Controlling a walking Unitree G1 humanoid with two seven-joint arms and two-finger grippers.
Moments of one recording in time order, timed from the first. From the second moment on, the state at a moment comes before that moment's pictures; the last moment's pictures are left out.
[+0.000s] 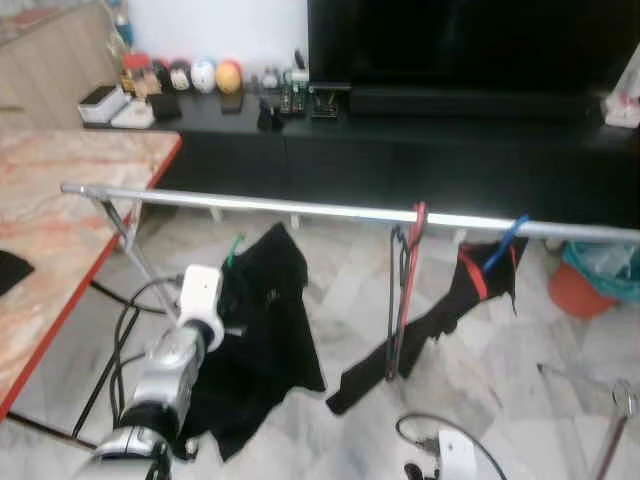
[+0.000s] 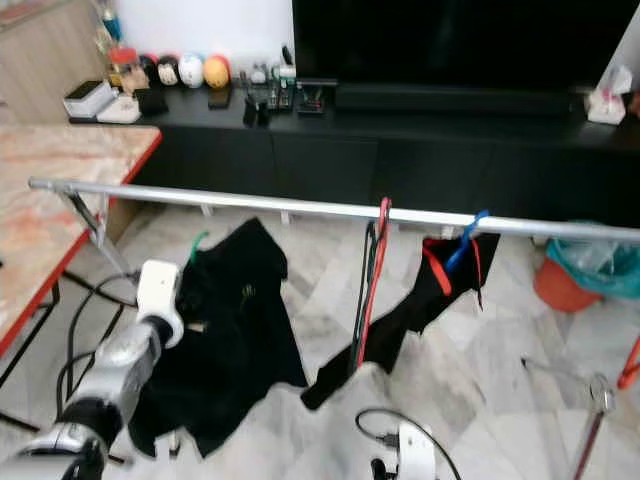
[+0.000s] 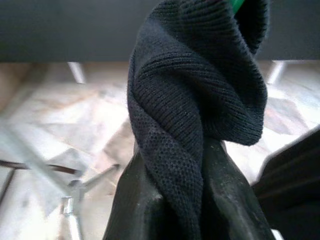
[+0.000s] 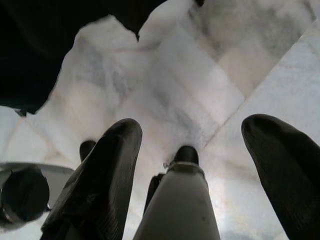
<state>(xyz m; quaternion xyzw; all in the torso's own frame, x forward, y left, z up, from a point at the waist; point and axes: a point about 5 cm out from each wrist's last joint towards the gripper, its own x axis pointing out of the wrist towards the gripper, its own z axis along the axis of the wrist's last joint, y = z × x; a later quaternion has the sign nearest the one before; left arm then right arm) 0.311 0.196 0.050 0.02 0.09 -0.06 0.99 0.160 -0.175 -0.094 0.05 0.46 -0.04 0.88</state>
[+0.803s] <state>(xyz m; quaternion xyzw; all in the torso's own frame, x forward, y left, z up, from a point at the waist) 0.282 0.208 0.035 0.01 0.08 0.02 1.00 0.160 -0.181 -0.094 0.05 0.45 -0.07 0.89</state>
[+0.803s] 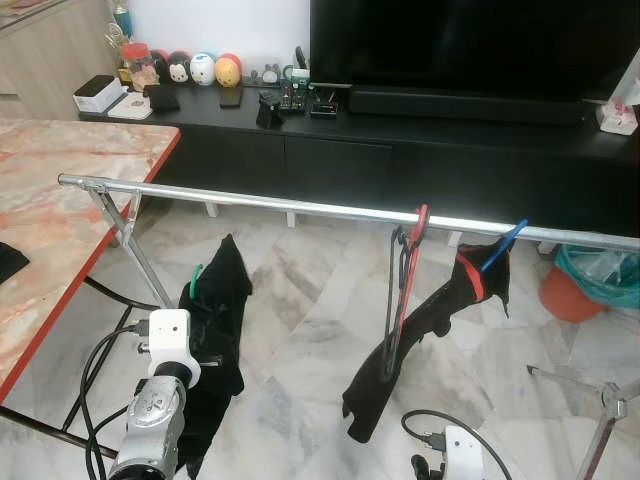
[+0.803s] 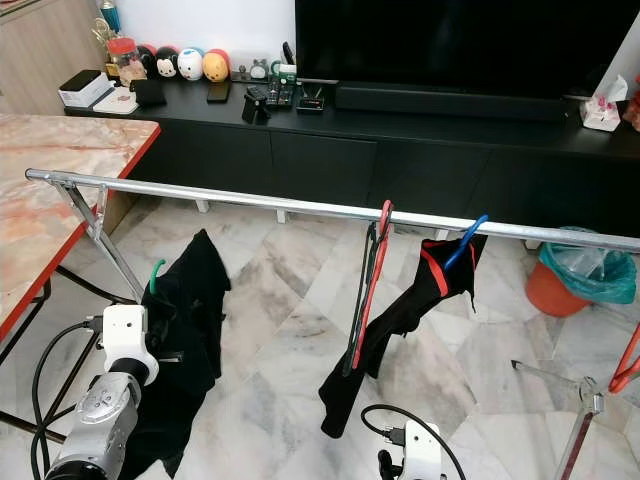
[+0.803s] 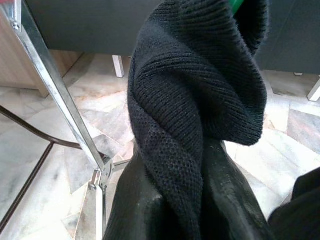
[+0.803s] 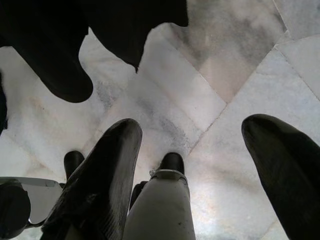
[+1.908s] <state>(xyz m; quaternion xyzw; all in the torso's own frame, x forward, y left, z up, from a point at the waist) 0.299 0.187 0.066 0.03 0.01 0.01 1.00 0.161 -0.184 -0.093 0.04 0.45 -0.07 0.89</state>
